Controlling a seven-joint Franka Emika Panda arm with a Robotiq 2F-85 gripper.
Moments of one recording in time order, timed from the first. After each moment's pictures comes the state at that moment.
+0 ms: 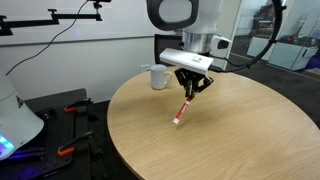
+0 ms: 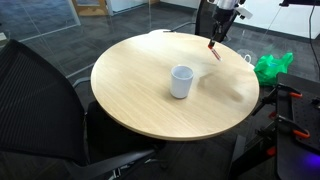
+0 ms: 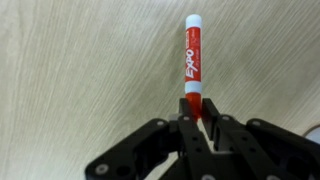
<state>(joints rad) -0.18 0.35 -0.13 -2.15 0.17 2.54 -0.84</state>
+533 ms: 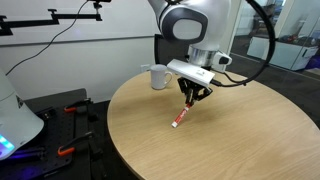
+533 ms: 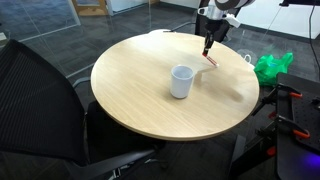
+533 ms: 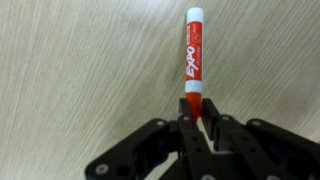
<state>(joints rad) -0.21 0.51 -0.09 -2.01 0.16 2.48 -0.78</state>
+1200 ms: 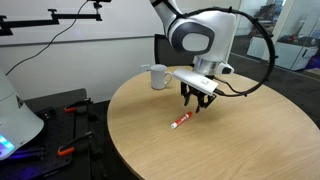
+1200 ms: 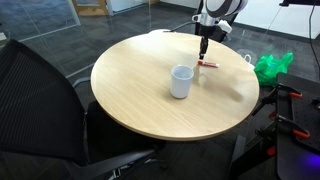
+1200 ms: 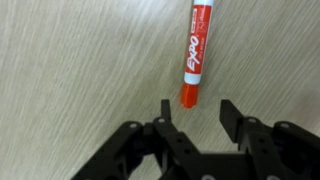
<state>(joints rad) -0.23 0.63 -0.06 -1.89 0.15 2.44 -0.75</state>
